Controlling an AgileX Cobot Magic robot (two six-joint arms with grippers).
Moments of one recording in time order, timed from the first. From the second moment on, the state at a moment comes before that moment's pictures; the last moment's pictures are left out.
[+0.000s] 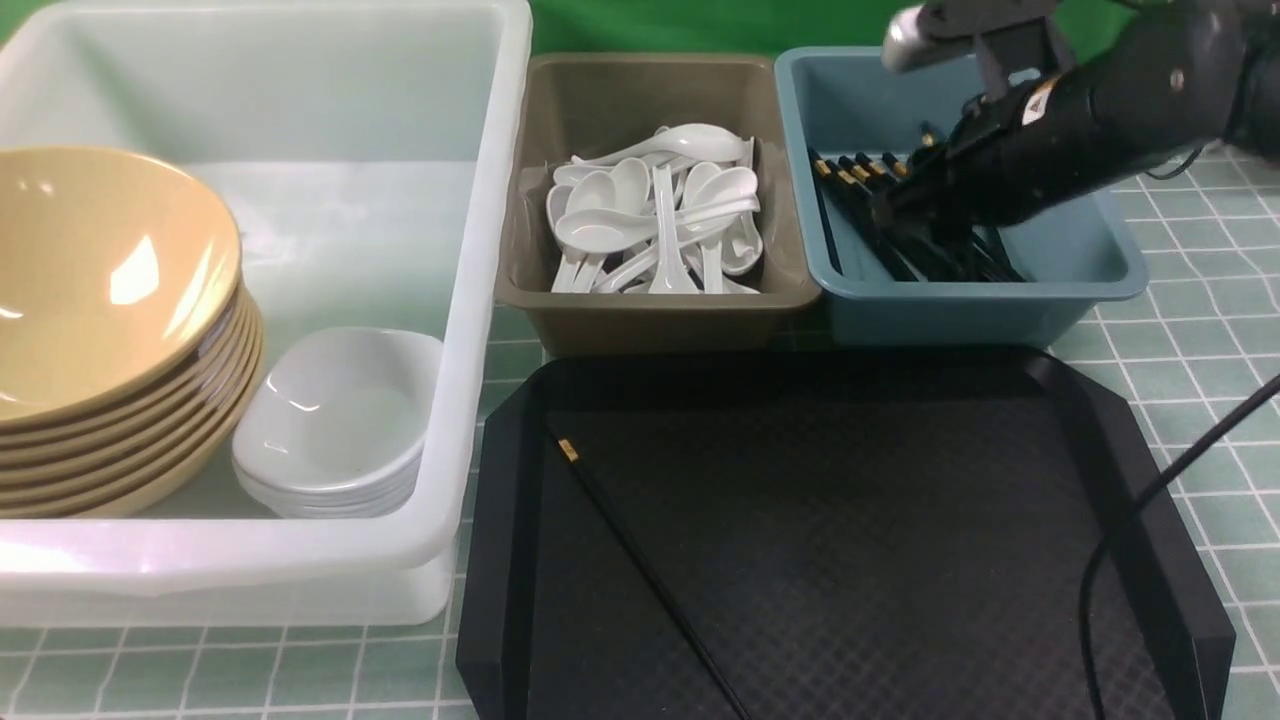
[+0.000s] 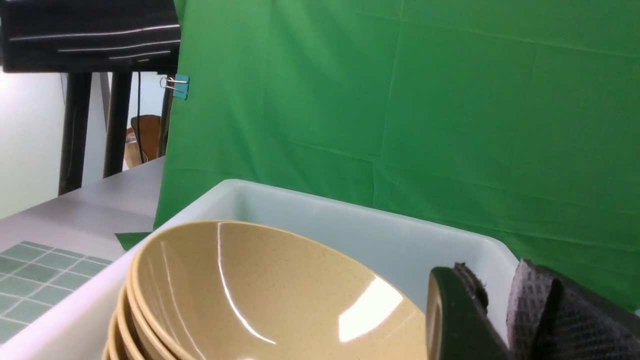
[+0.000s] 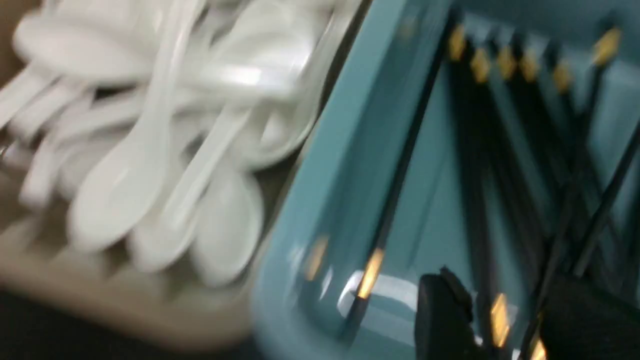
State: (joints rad) right arm 0.31 1.79 -1.44 0.07 0.68 -0.11; left arm 0.08 0.20 -0.19 -0.76 -0.13 0.56
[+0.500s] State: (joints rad) right arm 0.74 1.98 -1.40 0.09 0.72 -0.12; left arm 0.08 0.20 -0.17 -0.77 -0.23 0.56
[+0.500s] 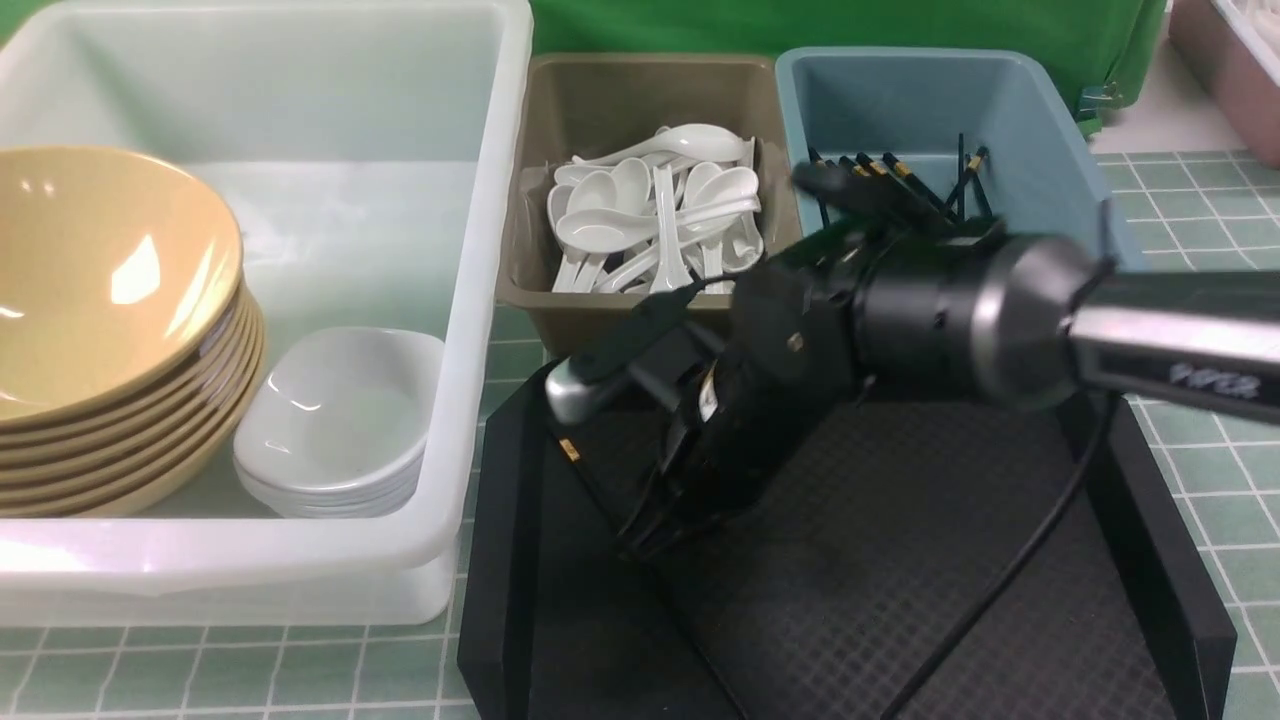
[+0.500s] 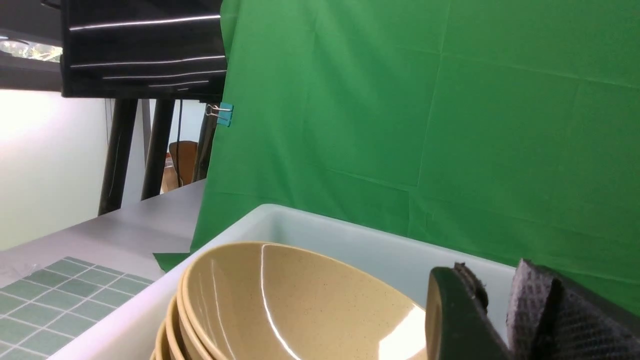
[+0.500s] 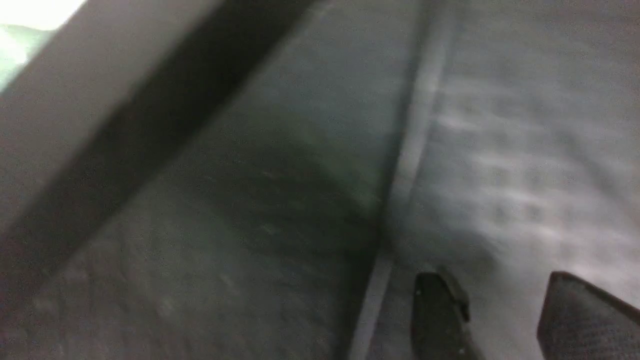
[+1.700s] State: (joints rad) right arm 0.83 2.09 -1.53 0.04 0.78 -0.06; left arm 0.08 0.20 -0.17 -0.77 -0.23 0.56
